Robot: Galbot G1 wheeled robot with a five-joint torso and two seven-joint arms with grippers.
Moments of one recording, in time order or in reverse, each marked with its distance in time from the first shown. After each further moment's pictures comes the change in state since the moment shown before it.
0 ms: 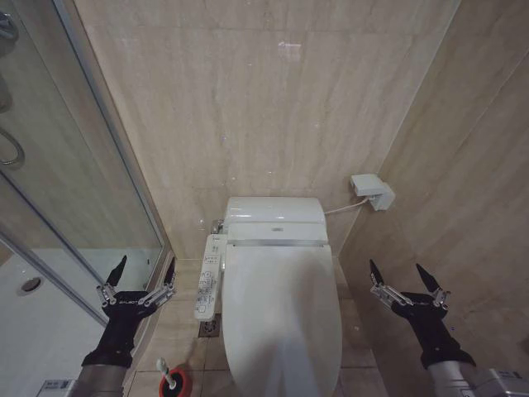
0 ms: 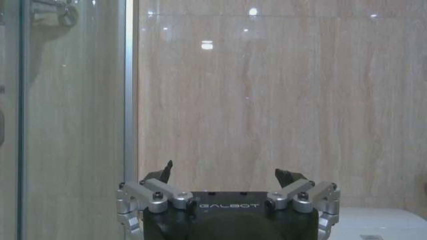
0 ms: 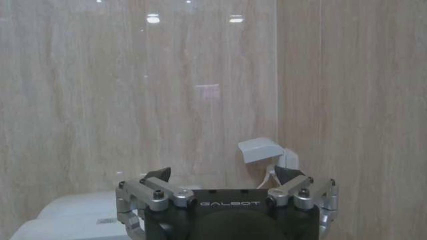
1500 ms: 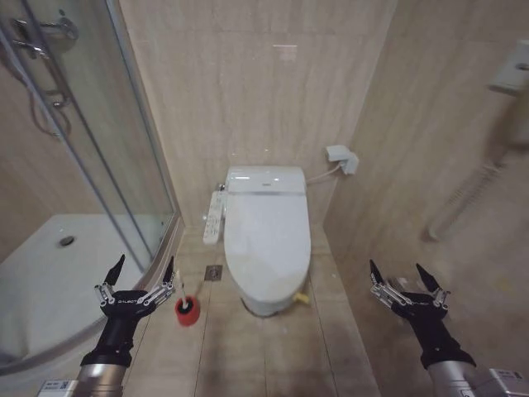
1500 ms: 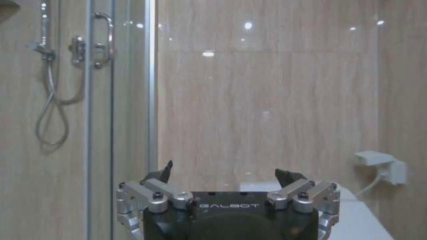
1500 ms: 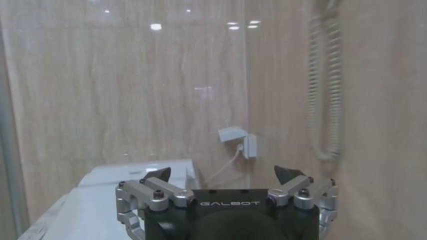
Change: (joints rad) left arm -0.006 0.003 0.000 0.006 -0.003 -0.001 -0.003; right arm 0.000 0.000 0.000 0.000 0.000 0.000 0.000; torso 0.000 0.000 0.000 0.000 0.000
